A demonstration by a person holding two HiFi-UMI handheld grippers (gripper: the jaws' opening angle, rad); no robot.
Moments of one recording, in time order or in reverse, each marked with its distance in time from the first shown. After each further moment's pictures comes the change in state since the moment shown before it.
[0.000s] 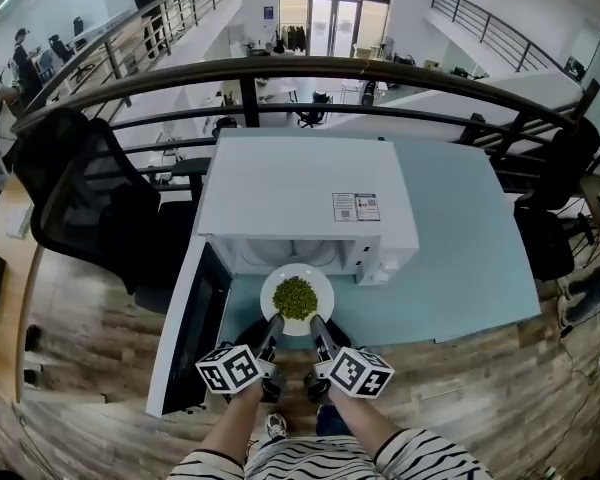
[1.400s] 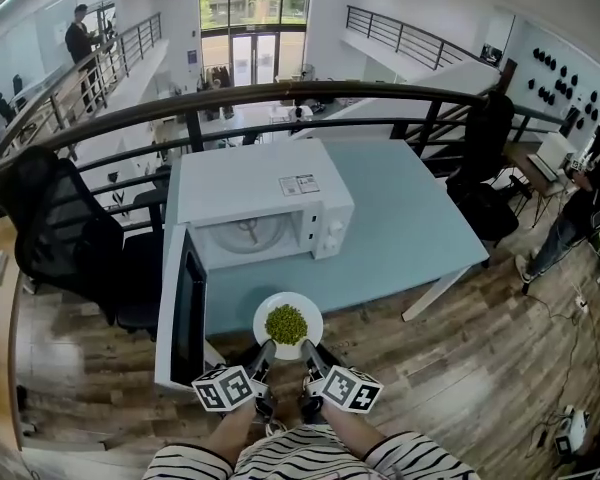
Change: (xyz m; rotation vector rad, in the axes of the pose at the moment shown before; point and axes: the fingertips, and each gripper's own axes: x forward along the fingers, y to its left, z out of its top) left arm -0.117 -0.042 -0.088 0.069 0.185 -0.171; right arm -0.148 0.023 -0.091 0.068 -0.162 -0.150
